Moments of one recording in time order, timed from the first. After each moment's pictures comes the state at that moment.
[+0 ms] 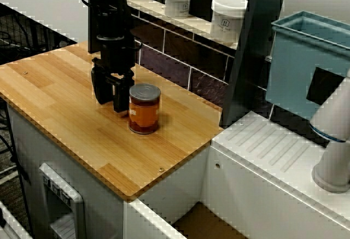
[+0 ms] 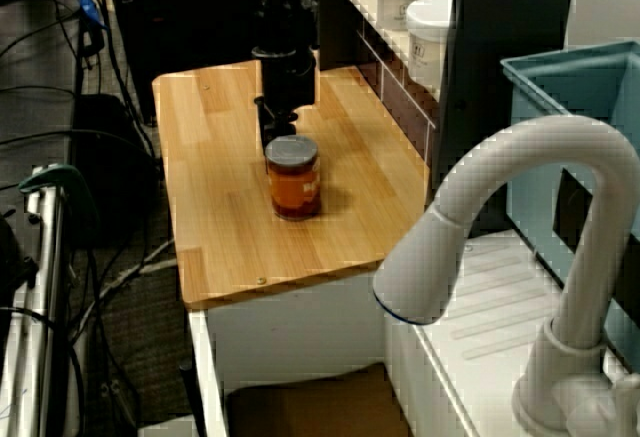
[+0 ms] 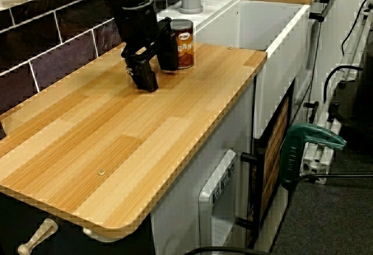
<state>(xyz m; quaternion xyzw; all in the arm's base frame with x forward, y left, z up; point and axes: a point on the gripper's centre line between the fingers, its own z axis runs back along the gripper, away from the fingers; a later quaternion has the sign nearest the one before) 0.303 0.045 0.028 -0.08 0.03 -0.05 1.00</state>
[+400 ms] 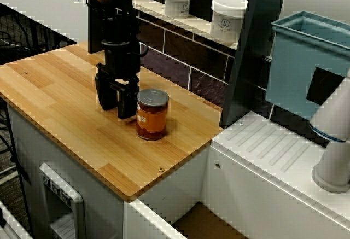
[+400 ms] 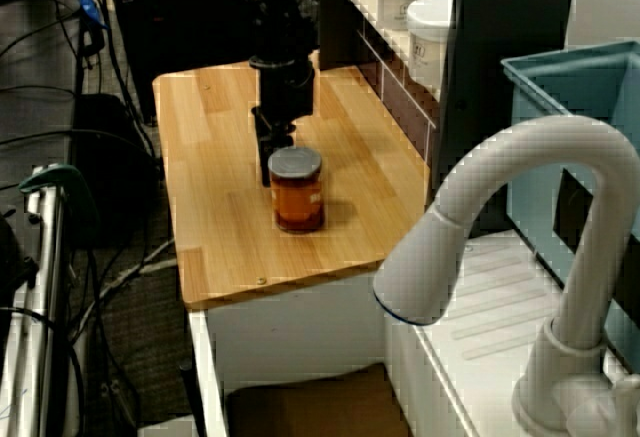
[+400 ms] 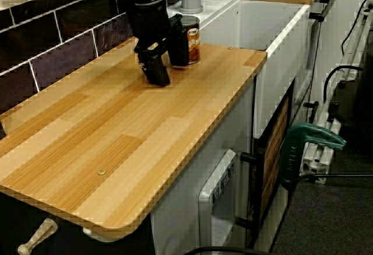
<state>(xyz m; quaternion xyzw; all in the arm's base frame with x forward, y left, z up) 0.296 0.026 0.027 -0.08 0.03 -0.05 0.99</state>
